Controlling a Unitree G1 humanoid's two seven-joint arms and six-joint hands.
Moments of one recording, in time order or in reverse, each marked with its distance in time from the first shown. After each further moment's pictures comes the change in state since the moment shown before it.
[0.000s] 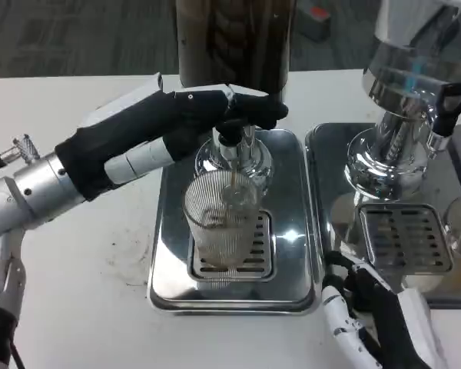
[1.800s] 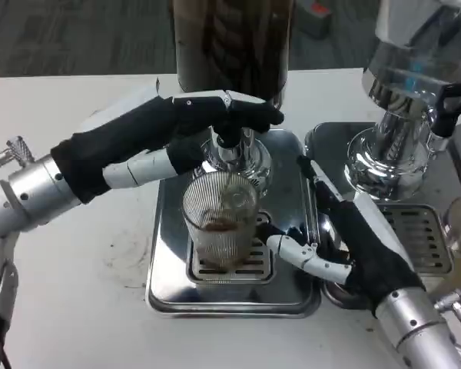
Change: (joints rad) left arm 0.010 0.037 -0.034 0.012 0.028 -0.078 0.056; right arm -0.491 -0.125 -0.107 0.268 0.219 -0.058 0.283
